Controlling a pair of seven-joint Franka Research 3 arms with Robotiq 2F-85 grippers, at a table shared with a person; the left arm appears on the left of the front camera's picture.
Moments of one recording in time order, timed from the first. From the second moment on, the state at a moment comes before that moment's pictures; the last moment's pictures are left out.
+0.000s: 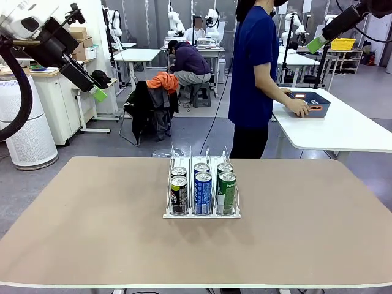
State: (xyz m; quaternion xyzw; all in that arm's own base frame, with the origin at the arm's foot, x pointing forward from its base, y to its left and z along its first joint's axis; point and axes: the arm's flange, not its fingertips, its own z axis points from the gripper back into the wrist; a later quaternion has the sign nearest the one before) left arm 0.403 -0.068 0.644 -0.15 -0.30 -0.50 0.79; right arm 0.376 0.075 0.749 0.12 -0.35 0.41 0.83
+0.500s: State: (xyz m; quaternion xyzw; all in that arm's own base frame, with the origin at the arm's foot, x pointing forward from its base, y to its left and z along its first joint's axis) left arm 0.399 -0.072 0.668 -0.16 -0.31 -0.47 0.81; right arm 0.376 0.075 0.749 0.12 -0.35 0.41 0.83
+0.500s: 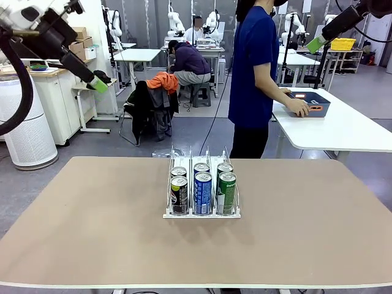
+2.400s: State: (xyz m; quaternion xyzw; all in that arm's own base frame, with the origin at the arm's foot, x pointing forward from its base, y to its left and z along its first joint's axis) left arm 0.362 -0.079 0.745 -0.17 -0.36 -0.44 0.80; right arm 0.376 0.076 0.749 0.12 -0.35 0.41 0.83
